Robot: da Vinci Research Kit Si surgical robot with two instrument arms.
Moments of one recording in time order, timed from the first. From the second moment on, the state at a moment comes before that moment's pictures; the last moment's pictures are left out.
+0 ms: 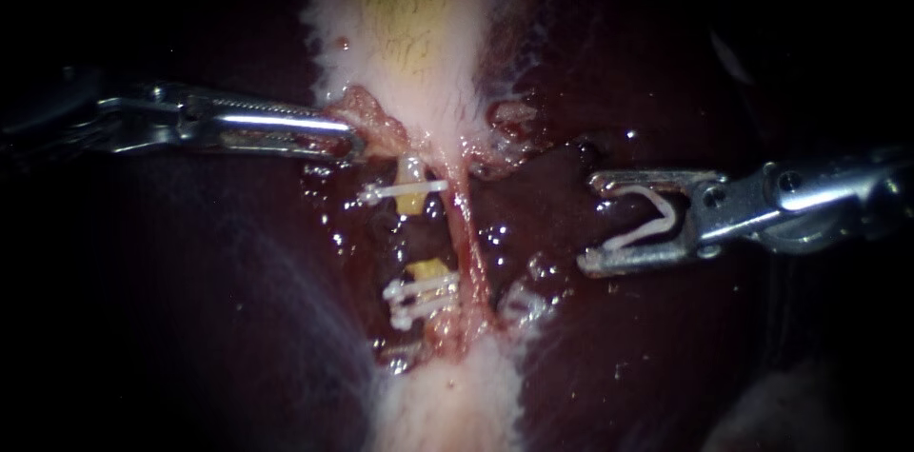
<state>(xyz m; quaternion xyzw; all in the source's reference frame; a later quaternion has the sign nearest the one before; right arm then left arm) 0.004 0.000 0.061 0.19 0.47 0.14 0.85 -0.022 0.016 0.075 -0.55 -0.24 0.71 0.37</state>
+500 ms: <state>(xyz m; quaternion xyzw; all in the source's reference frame) 0.004 0.000 0.061 0.19 0.47 0.14 0.85 -0.017 0.019 0.067 -0.55 -0.24 0.70 0.39</state>
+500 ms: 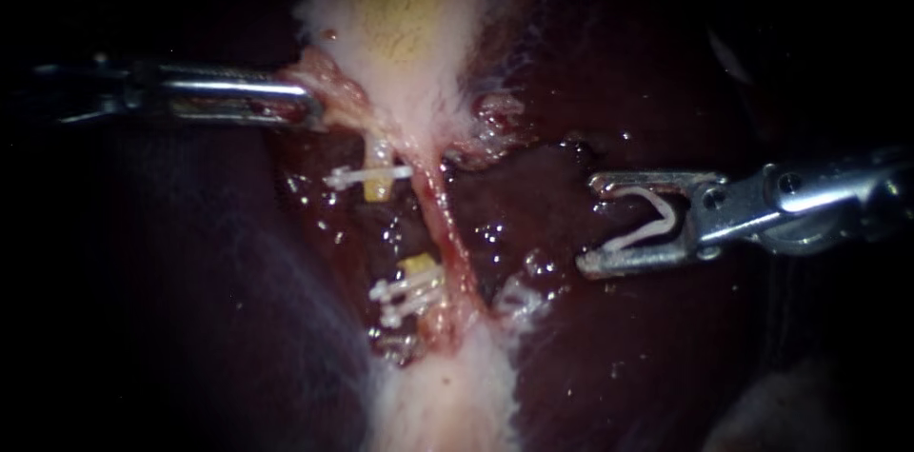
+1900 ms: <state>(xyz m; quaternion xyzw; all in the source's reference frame) 0.019 -0.003 0.067 0.28 0.45 0.22 0.82 -0.018 0.018 0.067 -0.55 -0.23 0.71 0.39</state>
